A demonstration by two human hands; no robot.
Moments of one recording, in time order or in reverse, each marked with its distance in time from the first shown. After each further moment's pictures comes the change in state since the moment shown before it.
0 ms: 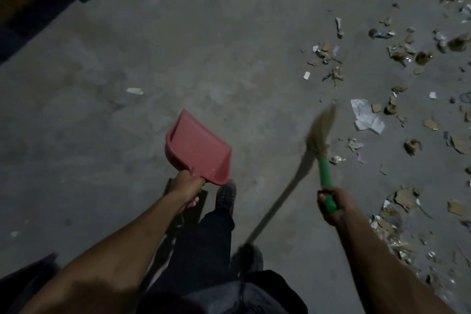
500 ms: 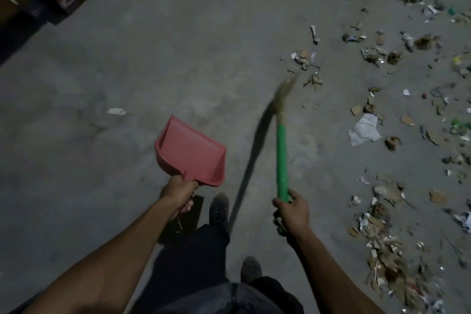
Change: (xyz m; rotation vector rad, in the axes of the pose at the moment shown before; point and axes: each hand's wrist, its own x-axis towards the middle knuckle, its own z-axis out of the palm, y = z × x) left_hand 0.018 0.051 -0.008 -0.041 -0.039 0.031; right_hand -0.052 0.050 0.068 -0.476 -0.013 -0.447
